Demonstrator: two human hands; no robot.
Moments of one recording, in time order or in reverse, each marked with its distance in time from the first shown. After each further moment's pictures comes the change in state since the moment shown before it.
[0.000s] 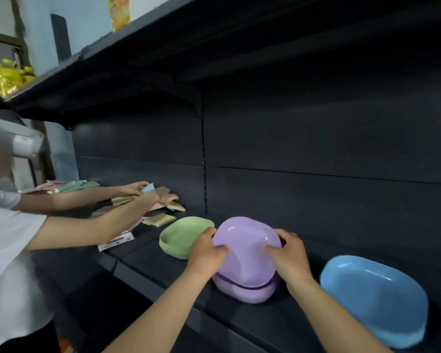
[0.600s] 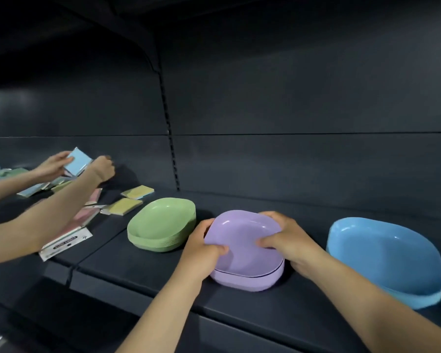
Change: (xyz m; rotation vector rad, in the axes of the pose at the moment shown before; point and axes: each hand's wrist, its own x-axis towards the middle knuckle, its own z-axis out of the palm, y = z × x) left_hand 0.016 -0.033 0.011 -0.323 -0.321 -0.075; right_hand 0.006 0.017 0.001 -0.023 -0.231 0.167
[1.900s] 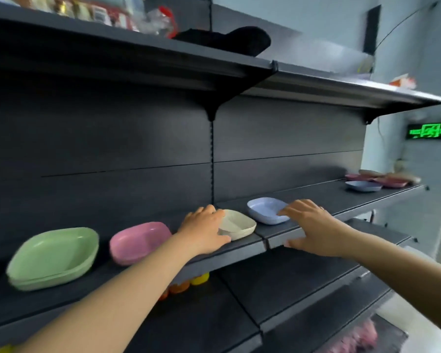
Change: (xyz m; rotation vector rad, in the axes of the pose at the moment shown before) left_hand -0.401 0.237 0.523 0.960 -0.651 1.088; right_hand -0.615 0.039 -0.541 -1.431 0.581 0.227
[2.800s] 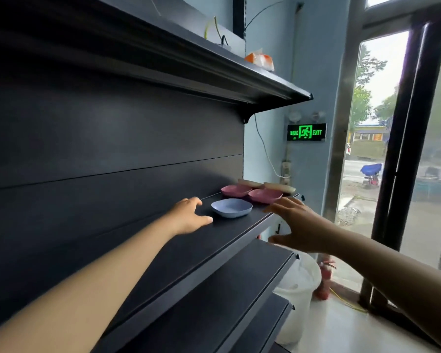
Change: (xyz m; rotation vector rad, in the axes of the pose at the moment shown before) left_hand 0.534 0.403 0.133 -0.474 -0.132 0.120; right_hand 0.029 0.597 0.050 -0.080 0.033 0.310
